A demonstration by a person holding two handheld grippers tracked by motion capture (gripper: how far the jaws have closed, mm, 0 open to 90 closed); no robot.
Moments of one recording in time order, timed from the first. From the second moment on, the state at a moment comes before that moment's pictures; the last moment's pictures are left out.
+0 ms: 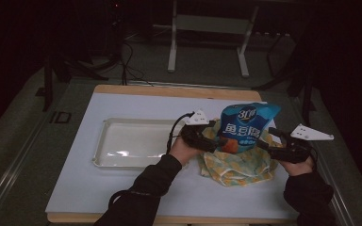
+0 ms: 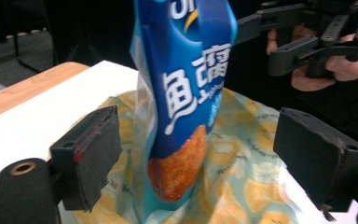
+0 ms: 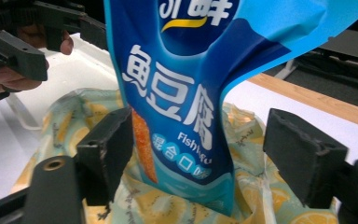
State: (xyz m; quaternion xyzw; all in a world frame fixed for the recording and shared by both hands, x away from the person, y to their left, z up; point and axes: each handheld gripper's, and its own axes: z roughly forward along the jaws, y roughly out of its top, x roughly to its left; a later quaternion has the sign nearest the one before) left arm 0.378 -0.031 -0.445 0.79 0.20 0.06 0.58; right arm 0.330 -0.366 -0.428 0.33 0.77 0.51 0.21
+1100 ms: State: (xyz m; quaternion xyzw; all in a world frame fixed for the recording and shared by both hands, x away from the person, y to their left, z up) left arm 0.398 -0.059 -0.454 0.79 0.23 0.09 0.56; right arm 0.356 -0.353 -0.440 0.34 0.77 0.49 0.22
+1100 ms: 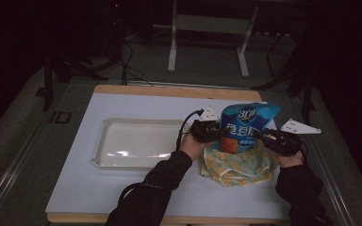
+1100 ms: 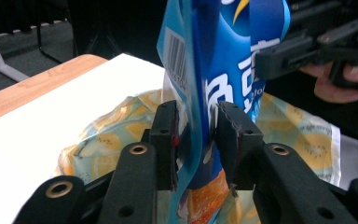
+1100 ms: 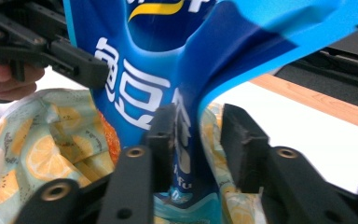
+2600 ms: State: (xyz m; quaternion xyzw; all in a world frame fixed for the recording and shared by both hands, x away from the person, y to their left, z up) left arm 0.389 -0.067 -0.413 0.80 0.23 0.10 0.54; right arm 0.348 -0.343 -0.411 0.33 0.77 0.50 0.24
